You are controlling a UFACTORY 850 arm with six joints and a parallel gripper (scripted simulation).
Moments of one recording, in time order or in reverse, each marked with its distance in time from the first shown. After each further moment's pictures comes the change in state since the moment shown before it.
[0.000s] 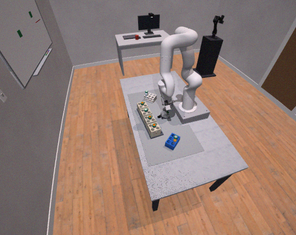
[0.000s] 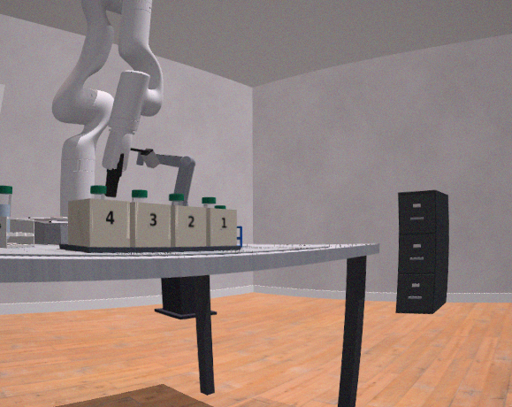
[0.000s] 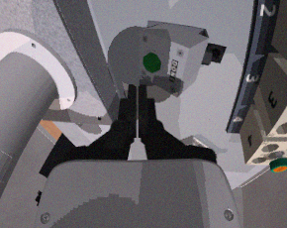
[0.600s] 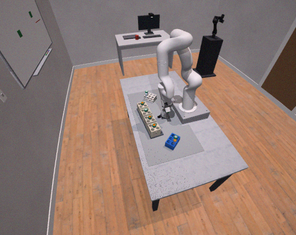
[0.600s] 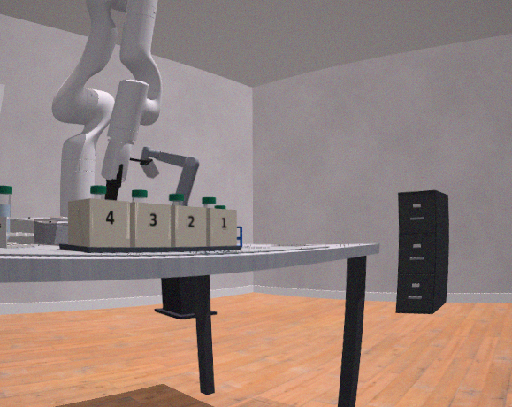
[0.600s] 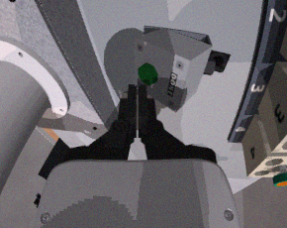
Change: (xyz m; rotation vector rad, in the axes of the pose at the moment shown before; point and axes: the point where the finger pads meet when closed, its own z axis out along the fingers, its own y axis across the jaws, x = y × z) arm 0.001 0.006 0.026 0.001 0.001 0.000
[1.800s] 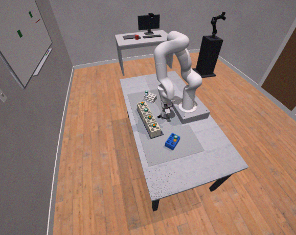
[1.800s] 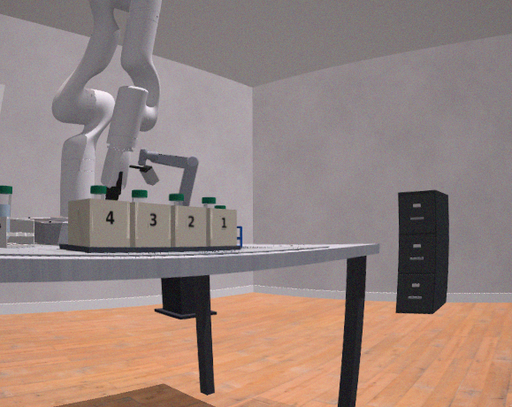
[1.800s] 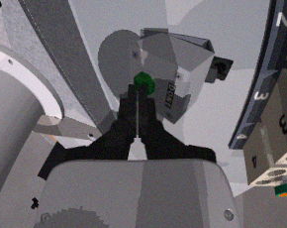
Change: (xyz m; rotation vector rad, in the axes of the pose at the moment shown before) arm 0.001 0.005 0.018 0.000 -0.001 0.000
